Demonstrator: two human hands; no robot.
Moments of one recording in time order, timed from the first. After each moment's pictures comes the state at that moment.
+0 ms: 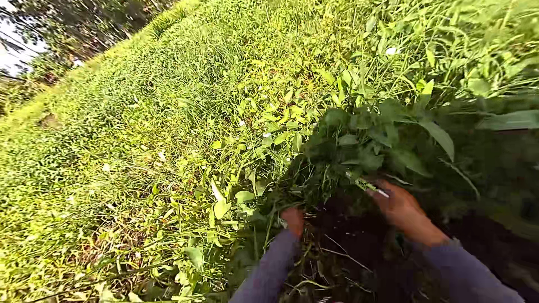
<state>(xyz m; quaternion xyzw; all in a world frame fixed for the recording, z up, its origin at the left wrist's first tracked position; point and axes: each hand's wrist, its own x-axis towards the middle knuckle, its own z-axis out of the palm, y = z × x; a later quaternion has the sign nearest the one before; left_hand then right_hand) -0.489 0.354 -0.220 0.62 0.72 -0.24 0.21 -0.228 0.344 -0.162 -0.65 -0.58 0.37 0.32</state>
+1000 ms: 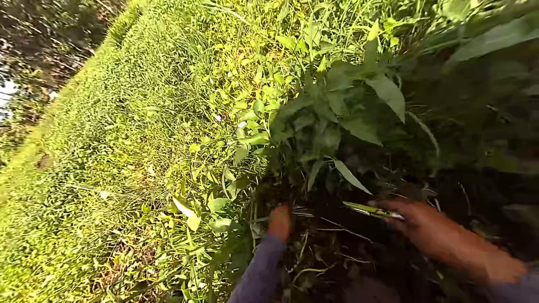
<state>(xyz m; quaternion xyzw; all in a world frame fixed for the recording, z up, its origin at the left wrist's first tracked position) -0.523 0.327 -0.205 0.65 0.69 -0.22 0.22 -0.199 0.243 -0.182 -0.62 -0.65 0.41 0.16</state>
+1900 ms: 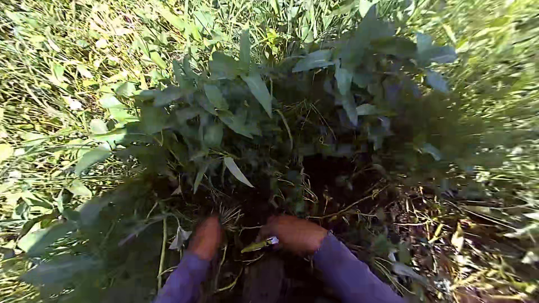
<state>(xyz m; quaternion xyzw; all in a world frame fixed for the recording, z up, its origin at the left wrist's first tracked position) -0.468 0.289 -0.220 0.67 0.64 -0.27 0.27 -0.224 0.215 -0.184 -0.45 -0.69 0.56 0.00</state>
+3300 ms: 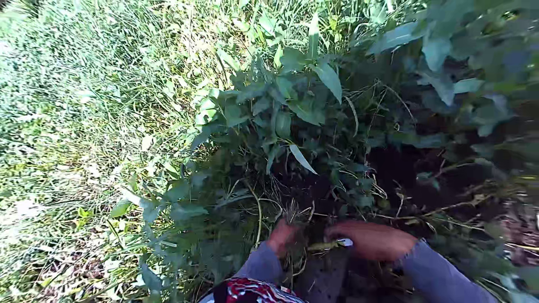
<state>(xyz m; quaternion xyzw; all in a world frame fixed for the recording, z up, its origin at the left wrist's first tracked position) -0.468 0.232 -0.226 0.38 0.69 0.02 0.62 -0.223 0.195 -0.187 -0.42 -0.68 0.59 -0.05</state>
